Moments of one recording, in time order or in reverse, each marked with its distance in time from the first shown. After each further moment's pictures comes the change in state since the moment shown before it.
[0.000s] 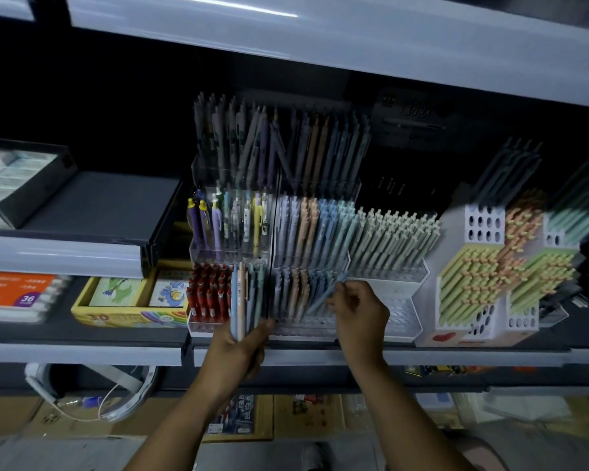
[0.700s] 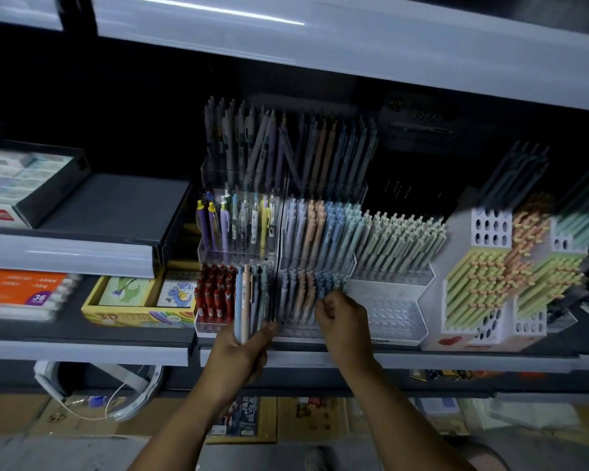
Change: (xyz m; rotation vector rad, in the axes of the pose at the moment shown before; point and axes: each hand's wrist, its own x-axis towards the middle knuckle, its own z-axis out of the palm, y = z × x) left_hand -0.004 0.002 -0.006 0.000 -0.002 0.012; right_hand -0.005 0.013 0.023 -0.366 -0.192 -0.173
